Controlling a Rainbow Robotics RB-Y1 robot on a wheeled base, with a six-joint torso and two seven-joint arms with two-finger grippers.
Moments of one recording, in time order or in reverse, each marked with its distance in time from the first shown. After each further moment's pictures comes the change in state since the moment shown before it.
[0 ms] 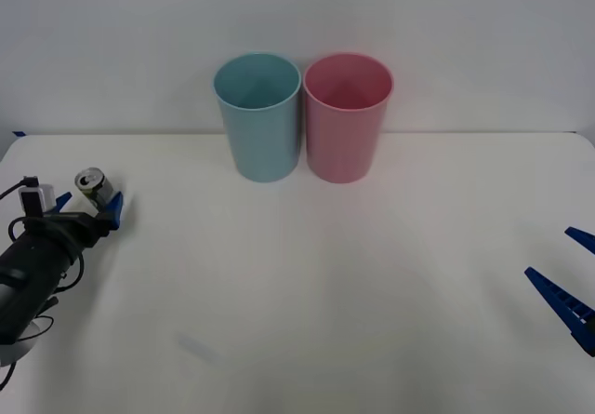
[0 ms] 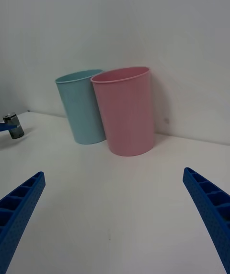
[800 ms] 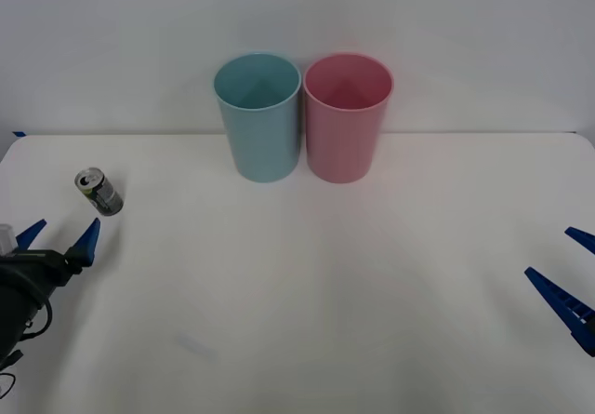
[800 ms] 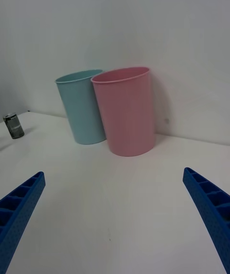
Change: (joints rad) right arm 0.000 0.000 0.000 0.000 0.000 0.000 0.000; left arm 0.283 -0.001 0.002 -0.275 0.140 -0.077 0.003
